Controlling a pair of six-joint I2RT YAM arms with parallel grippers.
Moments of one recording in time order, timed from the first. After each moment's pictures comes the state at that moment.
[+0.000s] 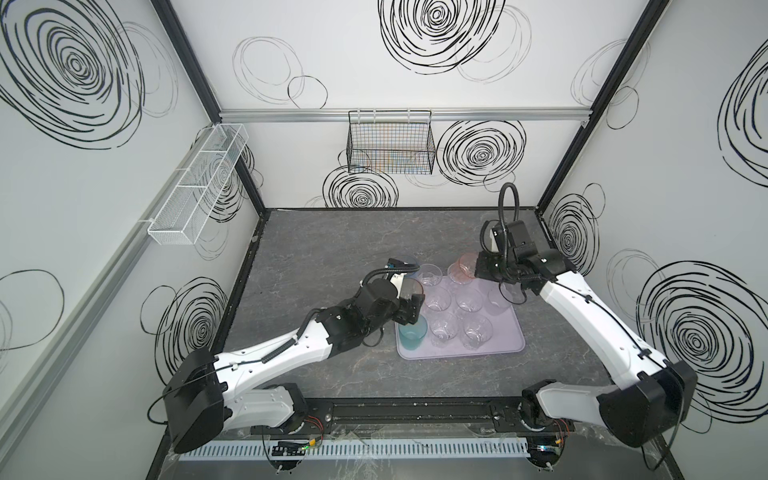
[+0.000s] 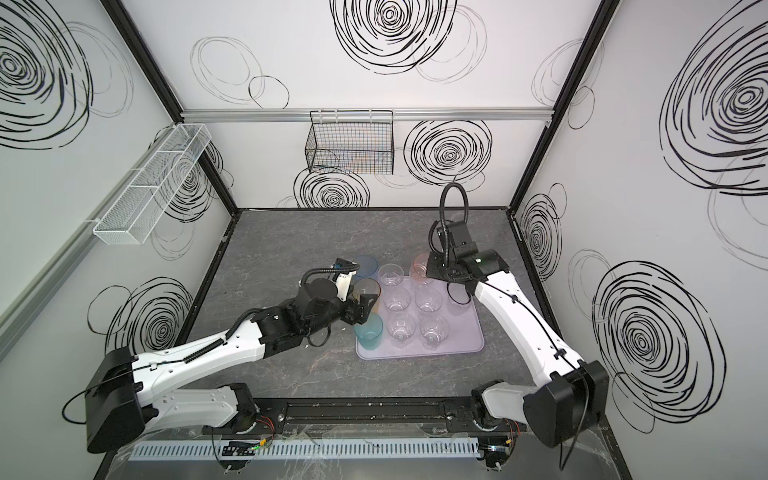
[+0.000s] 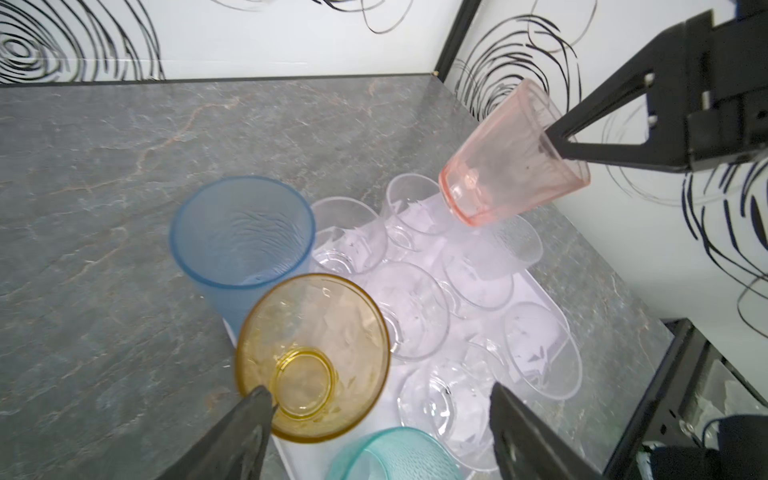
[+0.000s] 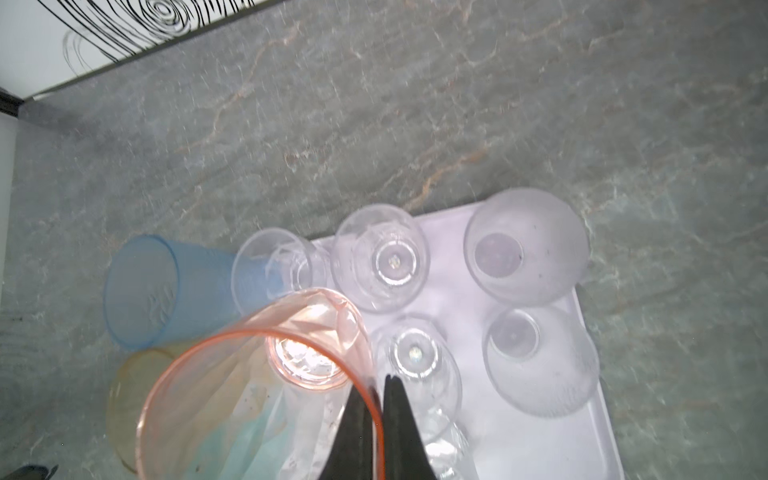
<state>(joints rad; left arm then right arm) -0.95 1.24 0.83 -0.10 -0.19 -0.47 0.36 1.22 1.19 -0.91 0.06 0.55</state>
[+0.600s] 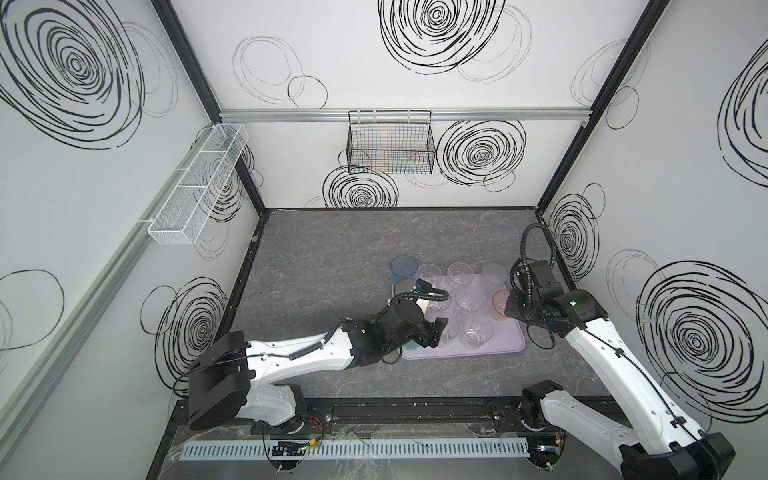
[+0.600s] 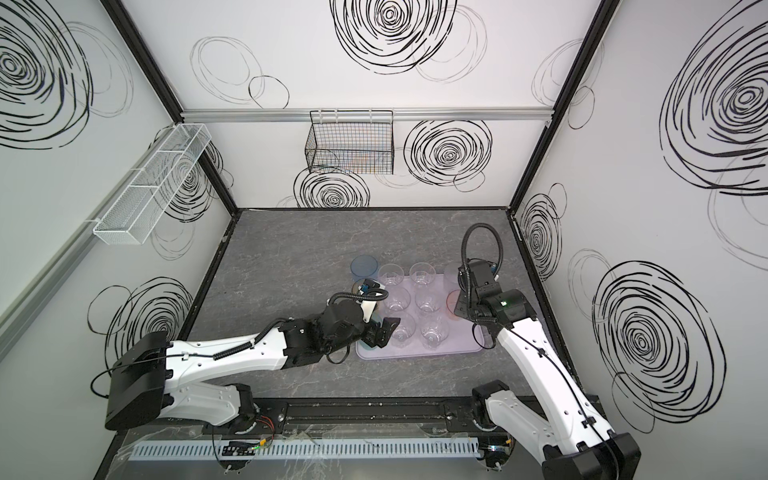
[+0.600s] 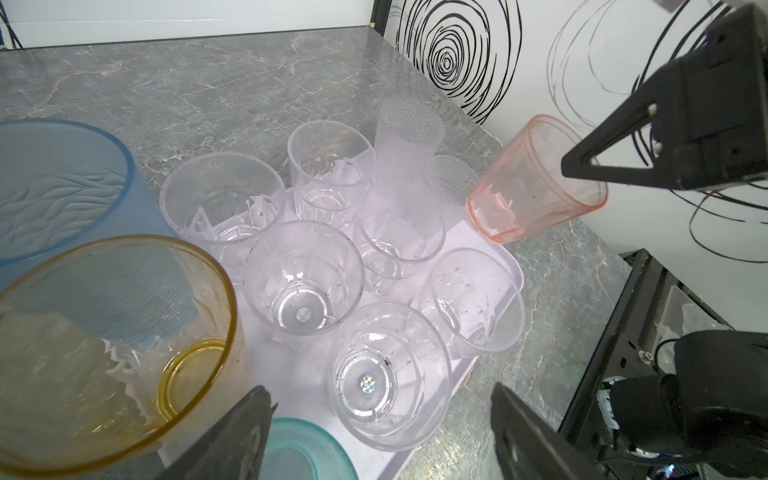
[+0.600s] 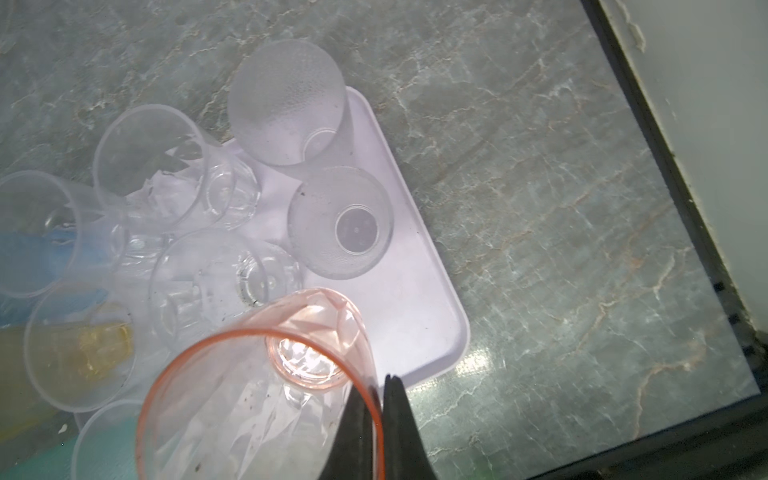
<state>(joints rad) -1.10 1.36 0.82 0.02 -0.22 -0.47 0.27 0.94 0.95 -1.12 0.25 0.67</state>
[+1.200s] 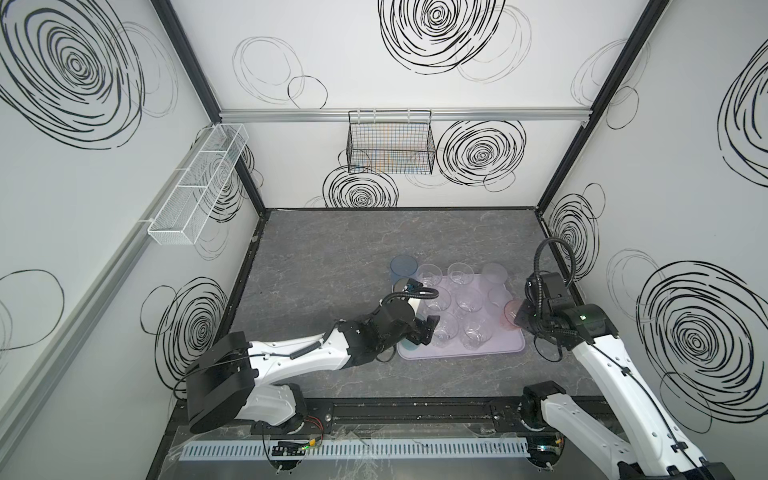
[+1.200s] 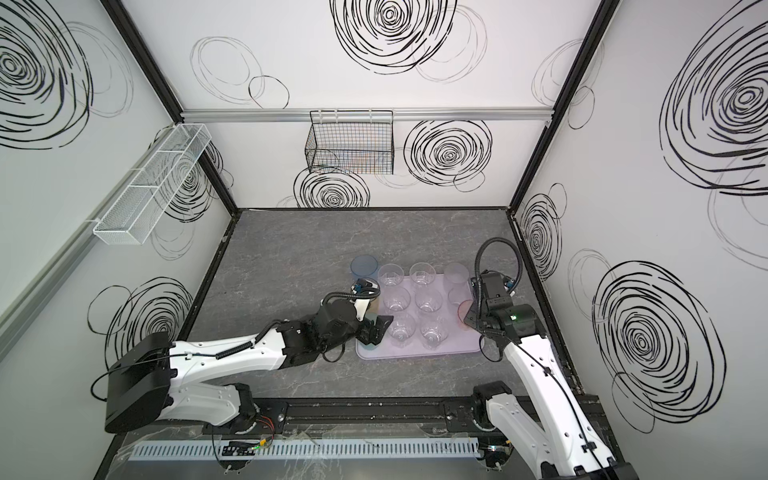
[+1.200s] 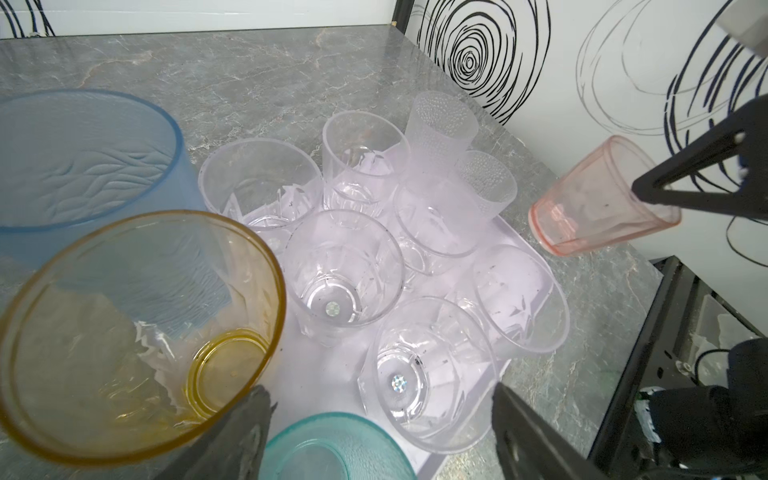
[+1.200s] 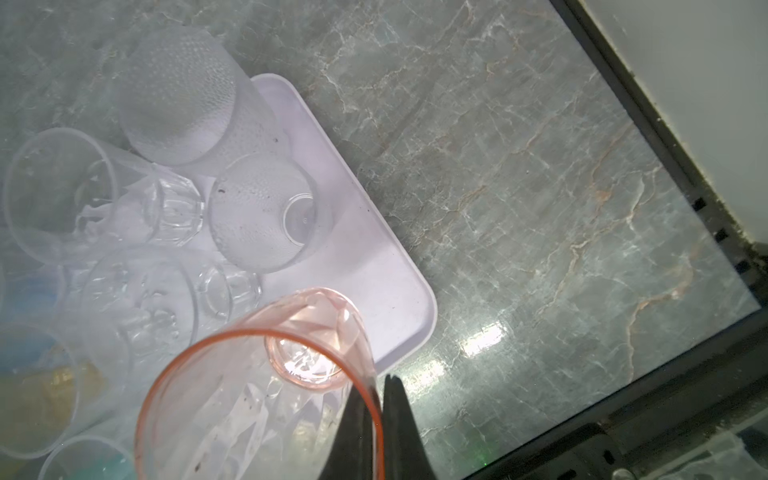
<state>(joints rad) -1.03 1.33 0.72 0.10 -0.20 -0.46 0.18 0.83 0.82 -1.13 0.23 0.78</state>
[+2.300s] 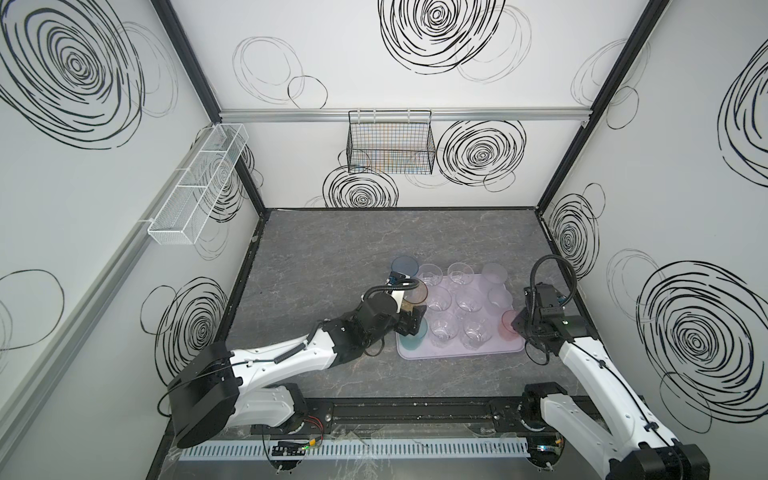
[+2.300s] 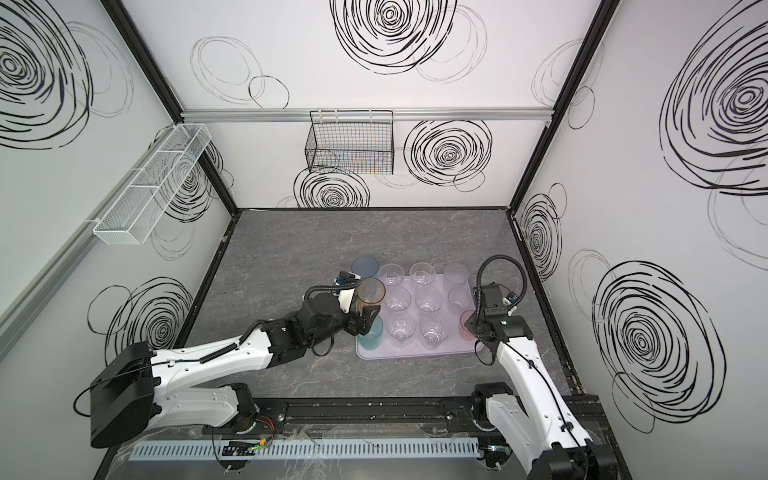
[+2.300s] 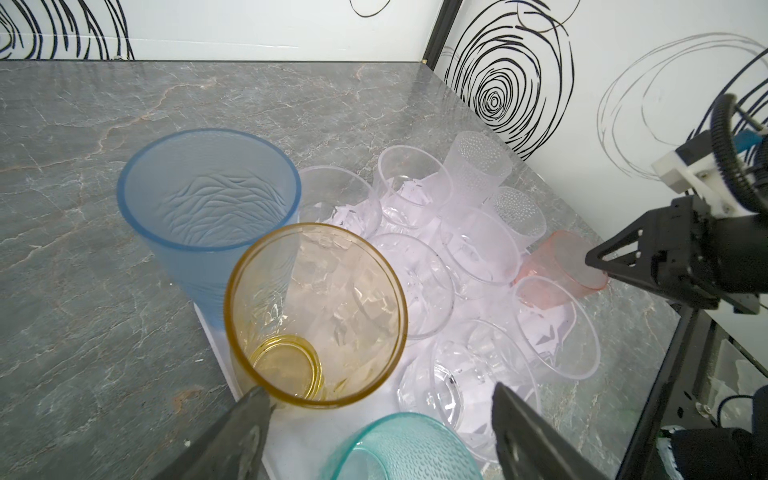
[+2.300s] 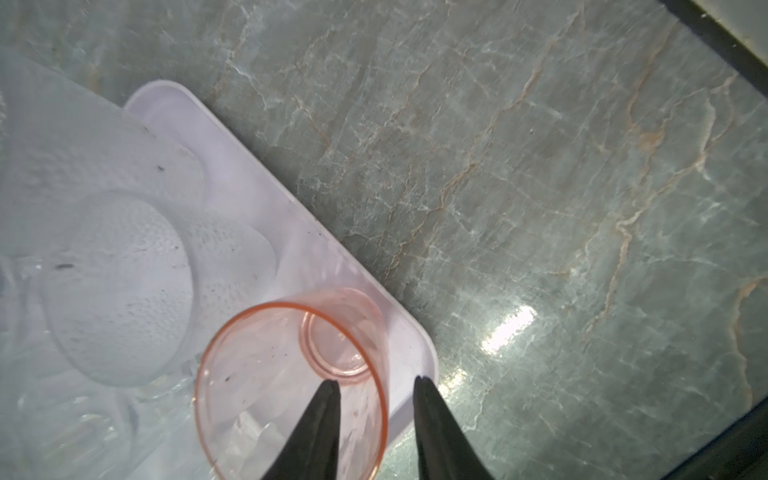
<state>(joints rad) -0.94 1.24 0.67 0.11 -0.18 -0.46 0.07 0.86 0.62 -0.87 0.23 0.84</state>
